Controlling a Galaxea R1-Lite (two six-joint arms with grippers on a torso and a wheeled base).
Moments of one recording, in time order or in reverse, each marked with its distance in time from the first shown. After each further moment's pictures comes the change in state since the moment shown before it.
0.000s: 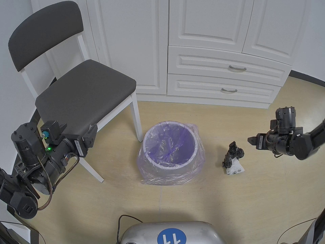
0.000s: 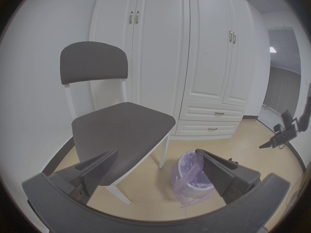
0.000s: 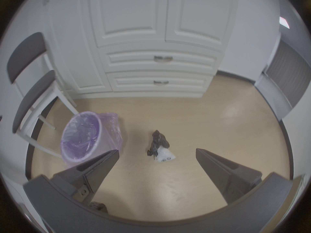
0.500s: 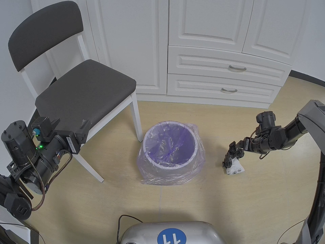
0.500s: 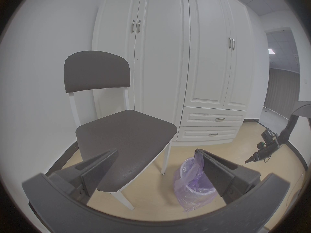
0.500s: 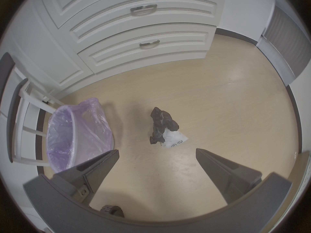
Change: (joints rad) left arm 0.016 -0.074 0.013 0.002 -0.003 0.026; right arm -0.052 0.366 -0.382 0.233 0.124 0.137
